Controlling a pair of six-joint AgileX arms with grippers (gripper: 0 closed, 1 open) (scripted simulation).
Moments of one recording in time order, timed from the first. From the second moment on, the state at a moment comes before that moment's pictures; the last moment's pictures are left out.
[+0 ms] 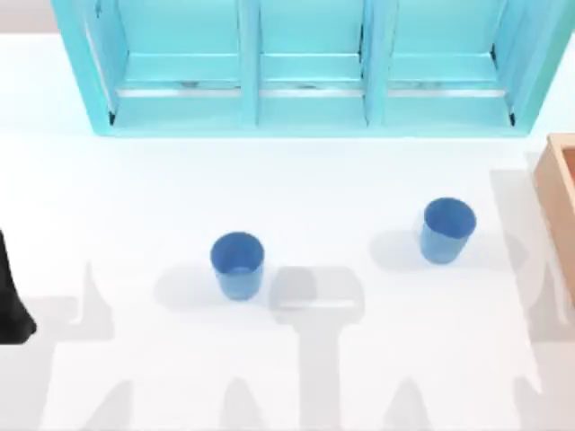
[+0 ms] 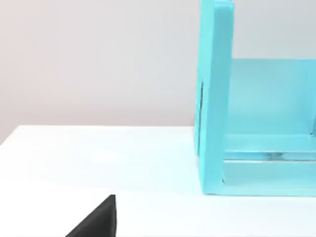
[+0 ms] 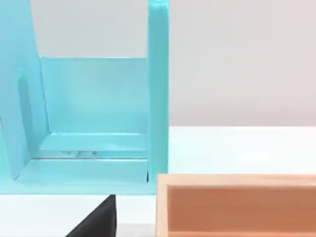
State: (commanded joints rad) left arm 0.00 0.00 0.00 0.00 0.00 0.00; right arm 0.00 0.00 0.00 0.00 0.00 0.00
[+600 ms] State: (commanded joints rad) left arm 0.00 0.00 0.00 0.00 0.00 0.00; right arm 0.07 0.38 0.36 -0.28 0.00 0.08
